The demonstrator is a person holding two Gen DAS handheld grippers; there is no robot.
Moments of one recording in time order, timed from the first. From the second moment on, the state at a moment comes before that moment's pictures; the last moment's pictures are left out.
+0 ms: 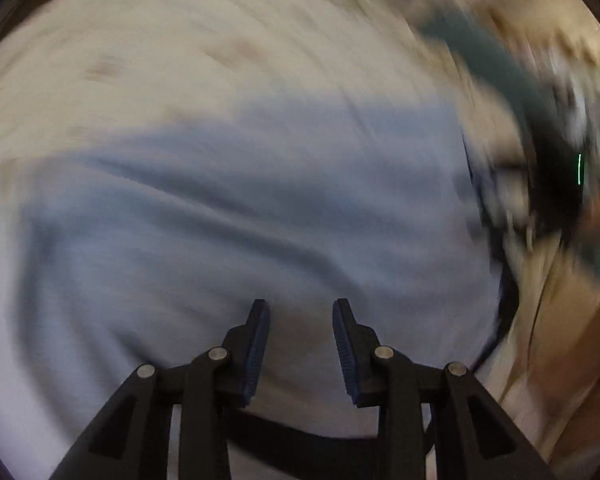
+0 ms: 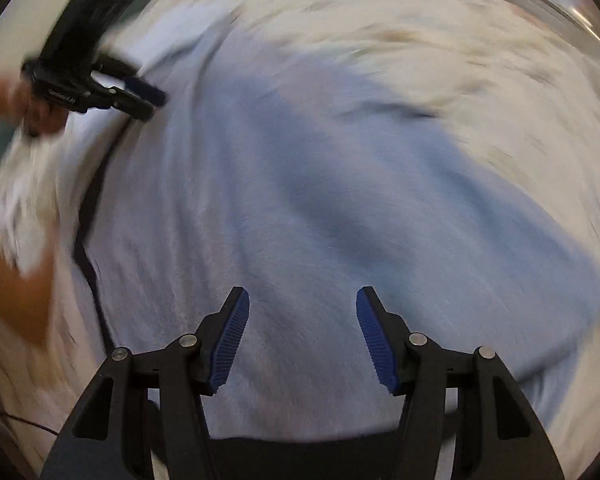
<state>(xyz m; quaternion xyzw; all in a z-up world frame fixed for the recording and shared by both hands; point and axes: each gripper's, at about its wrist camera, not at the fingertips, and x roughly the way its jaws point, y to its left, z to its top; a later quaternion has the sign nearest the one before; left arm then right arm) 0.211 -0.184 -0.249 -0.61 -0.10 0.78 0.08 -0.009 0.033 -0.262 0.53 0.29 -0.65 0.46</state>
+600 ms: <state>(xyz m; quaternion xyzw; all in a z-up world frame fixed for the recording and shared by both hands) 0.245 -0.112 -0.240 -0.61 0.03 0.78 0.14 0.030 0.059 -0.262 0.56 0.29 -0.62 0.46</state>
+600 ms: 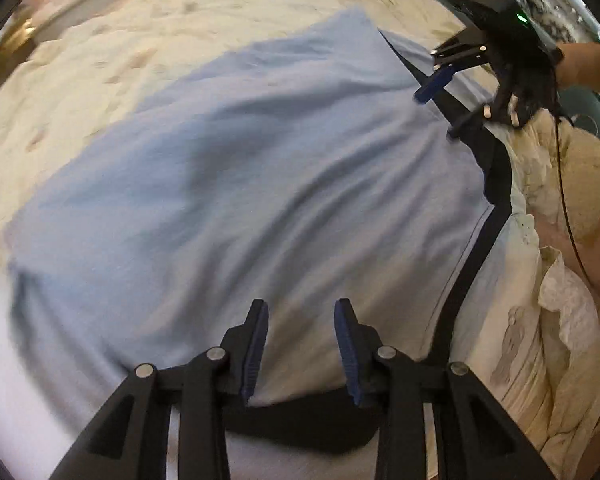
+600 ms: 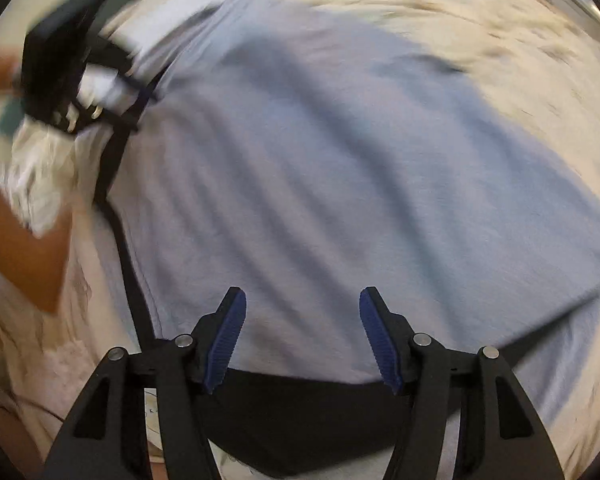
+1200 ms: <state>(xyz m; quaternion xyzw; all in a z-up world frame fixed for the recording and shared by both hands) 0.269 -0.121 -0.204 -0.64 0.06 0.75 0.15 0.031 0.252 -0.213 0.55 -0.06 -0.78 0.30</state>
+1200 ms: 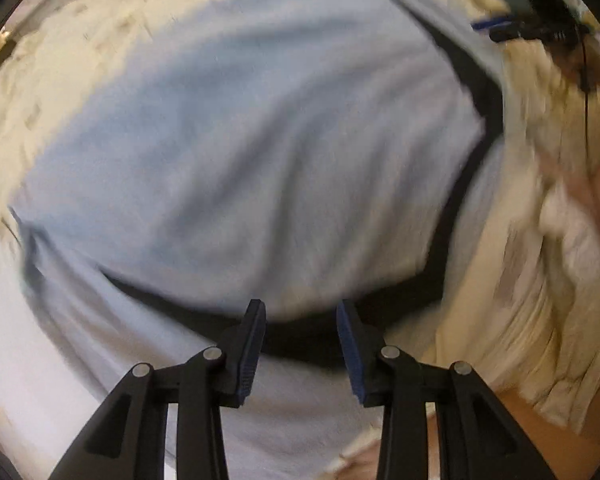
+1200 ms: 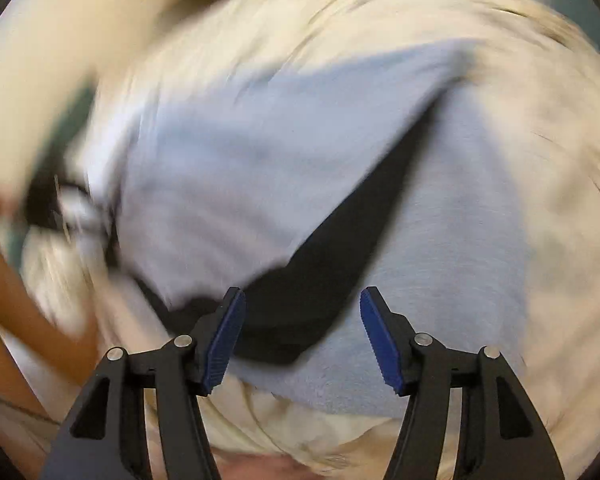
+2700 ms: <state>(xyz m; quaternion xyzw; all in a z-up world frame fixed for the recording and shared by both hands) -0.117 0.027 -0.154 -0.50 0.12 0.80 0.31 -0.021 0.289 -0.161 0.53 -0.15 -0.71 0.43</state>
